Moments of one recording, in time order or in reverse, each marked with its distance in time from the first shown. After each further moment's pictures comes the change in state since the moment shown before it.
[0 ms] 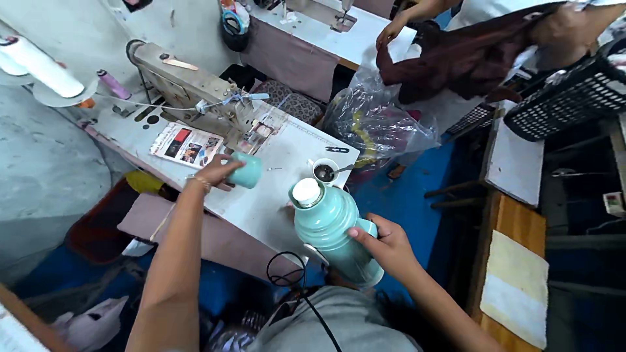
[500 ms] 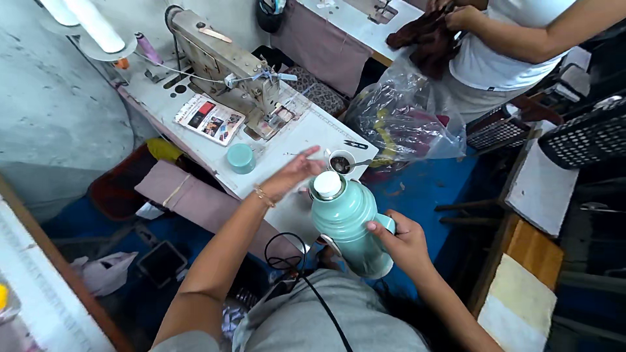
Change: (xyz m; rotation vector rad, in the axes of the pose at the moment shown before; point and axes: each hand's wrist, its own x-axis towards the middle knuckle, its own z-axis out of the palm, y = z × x) left_hand -0.088 0.038 0.109 -0.473 -0.335 0.554; right_hand -0.008 0.017 -0.009 -0.091 0.007 -0.109
